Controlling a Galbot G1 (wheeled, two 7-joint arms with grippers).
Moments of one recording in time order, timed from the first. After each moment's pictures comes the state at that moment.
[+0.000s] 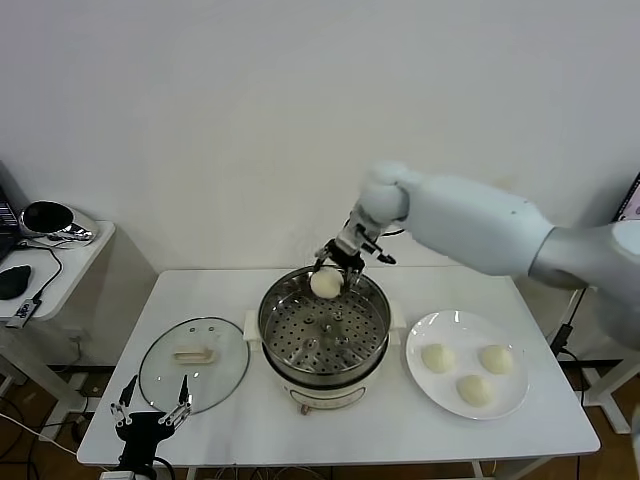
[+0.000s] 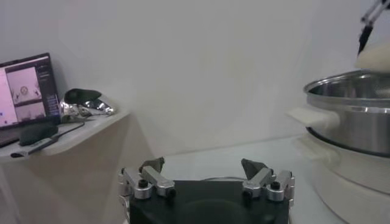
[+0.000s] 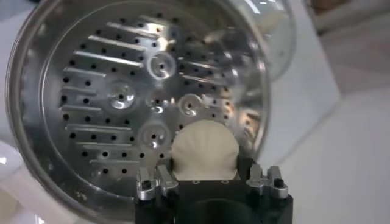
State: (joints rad) left arm 1.76 -1.34 -0.66 -2.10 -0.08 0.00 -0.14; right arm 0.46 1.26 -1.19 1.09 -0.13 0.43 -1.03
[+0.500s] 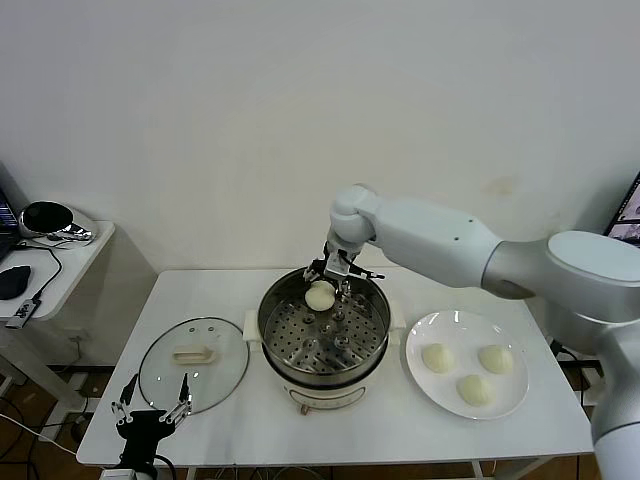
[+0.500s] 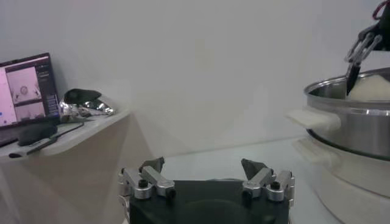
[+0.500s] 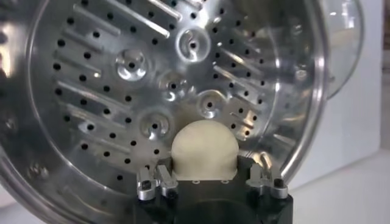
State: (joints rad) left arm 1.75 -1.34 -0.66 -2.10 -0.08 0.00 -0.14; right arm 0.41 1.35 -1.19 0.99 -0.33 0.58 -0.98
